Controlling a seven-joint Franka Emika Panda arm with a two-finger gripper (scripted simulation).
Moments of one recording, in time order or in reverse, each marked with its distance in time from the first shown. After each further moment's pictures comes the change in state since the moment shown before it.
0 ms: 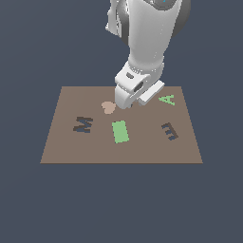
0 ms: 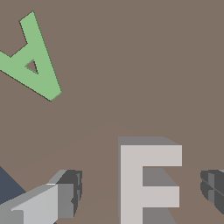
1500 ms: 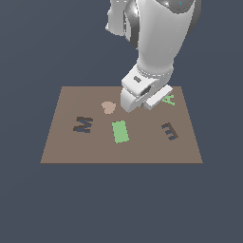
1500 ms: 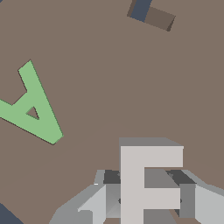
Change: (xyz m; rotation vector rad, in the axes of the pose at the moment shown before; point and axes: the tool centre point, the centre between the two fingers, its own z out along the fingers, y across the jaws) arm 0.027 -0.002 -0.003 0.000 0.001 0.069
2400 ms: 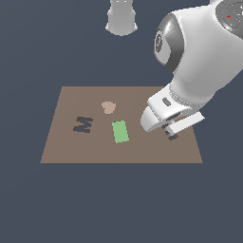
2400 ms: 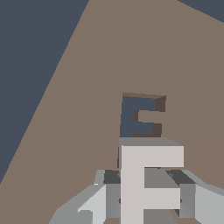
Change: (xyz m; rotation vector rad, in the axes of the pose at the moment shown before) arm 0.109 0.005 -0.005 0.000 0.000 0.276
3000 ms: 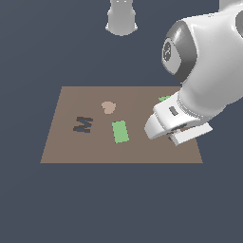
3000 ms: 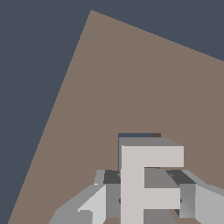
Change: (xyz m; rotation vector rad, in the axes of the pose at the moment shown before) arm 0.030 0.001 -0.001 0.000 0.000 0.078
